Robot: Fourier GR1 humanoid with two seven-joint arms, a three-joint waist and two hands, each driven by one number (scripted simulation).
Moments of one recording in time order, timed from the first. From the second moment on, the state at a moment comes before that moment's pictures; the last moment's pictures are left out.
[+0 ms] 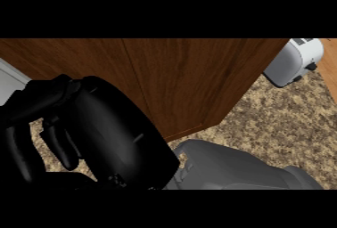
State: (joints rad) left arm 0.29 0.70 -0.11 -2.01 0.92 0.15 -0.42; right arm -1.07 -0.01 0.60 -1.72 -0.20 -0.49 0.65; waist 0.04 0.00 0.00
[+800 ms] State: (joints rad) left arm 0.26 0.63 -0.09 -1.99 0.86 0.14 -0.37; right arm -1.23 0.00 0.39 -1.20 -0.22 -0.26 0.35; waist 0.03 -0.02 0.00
